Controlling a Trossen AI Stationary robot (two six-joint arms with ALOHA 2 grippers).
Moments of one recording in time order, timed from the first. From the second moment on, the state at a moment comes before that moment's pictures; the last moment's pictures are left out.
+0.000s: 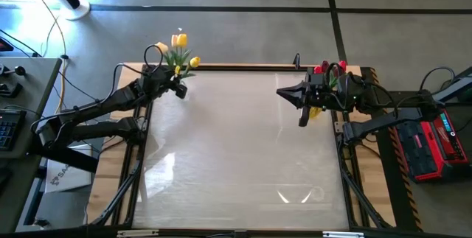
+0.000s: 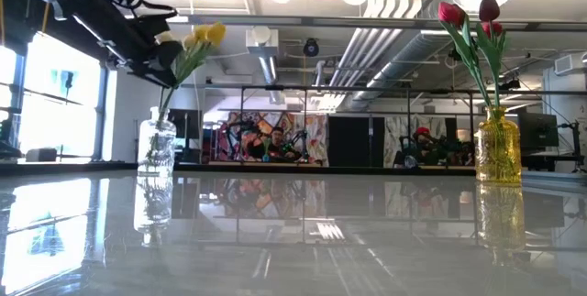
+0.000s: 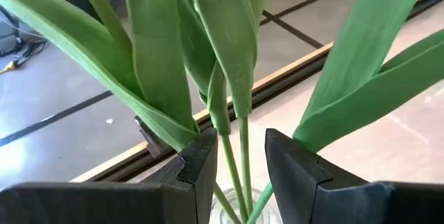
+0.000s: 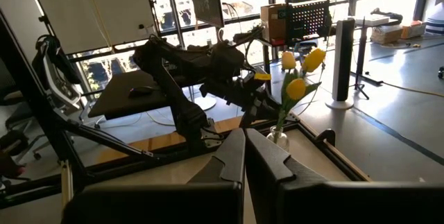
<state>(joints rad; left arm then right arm) 0.62 0.84 0.53 -0.21 -0.45 -0.08 0.08 0.98 1.12 -0.20 0.28 0.16</state>
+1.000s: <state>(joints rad) 0.53 0.83 0.54 -0.21 -0.46 0.08 0.08 0.98 1.12 -0.20 0.28 0.16</state>
